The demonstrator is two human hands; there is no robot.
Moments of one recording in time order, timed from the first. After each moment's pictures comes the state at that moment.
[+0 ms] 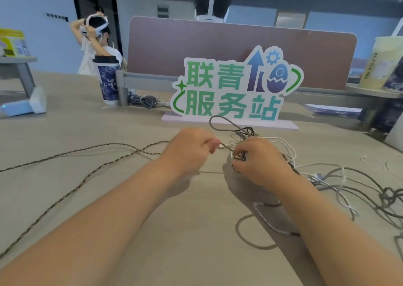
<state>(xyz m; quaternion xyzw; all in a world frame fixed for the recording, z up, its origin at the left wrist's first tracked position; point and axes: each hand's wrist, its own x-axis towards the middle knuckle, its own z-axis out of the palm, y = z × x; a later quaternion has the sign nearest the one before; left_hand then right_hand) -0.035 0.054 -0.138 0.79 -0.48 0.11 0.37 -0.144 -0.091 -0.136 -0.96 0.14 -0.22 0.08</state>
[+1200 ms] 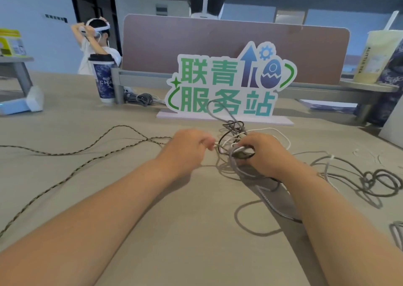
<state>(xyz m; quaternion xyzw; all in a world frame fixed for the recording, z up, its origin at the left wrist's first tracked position) -0.048 0.047 -0.146 0.81 -0.47 0.12 0.32 -0.158 -0.119 -0.135 -0.97 0.14 -0.18 0.13</state>
